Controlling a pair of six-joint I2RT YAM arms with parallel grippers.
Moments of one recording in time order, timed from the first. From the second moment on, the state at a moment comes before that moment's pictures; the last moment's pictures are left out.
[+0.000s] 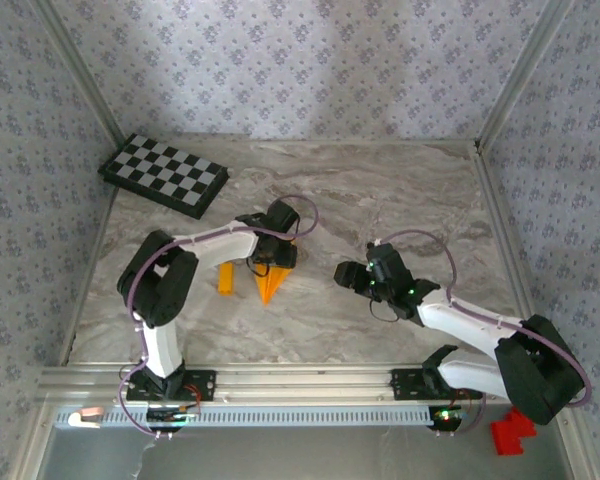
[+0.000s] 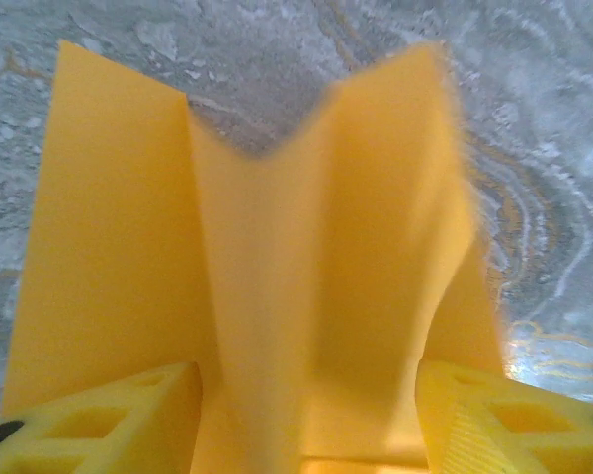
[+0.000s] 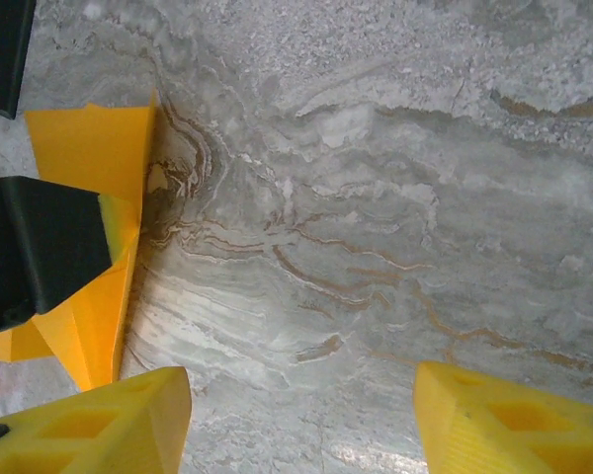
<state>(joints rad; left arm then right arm) -0.71 1.83 1.20 -0.58 -0.08 -0.50 0.62 1.15 0.45 -0.03 -0.09 0.87</state>
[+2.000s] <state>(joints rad) 0.04 1.36 0.35 0.54 -0.22 -0.16 -0.03 1.44 0.42 0.56 0.13 0.05</state>
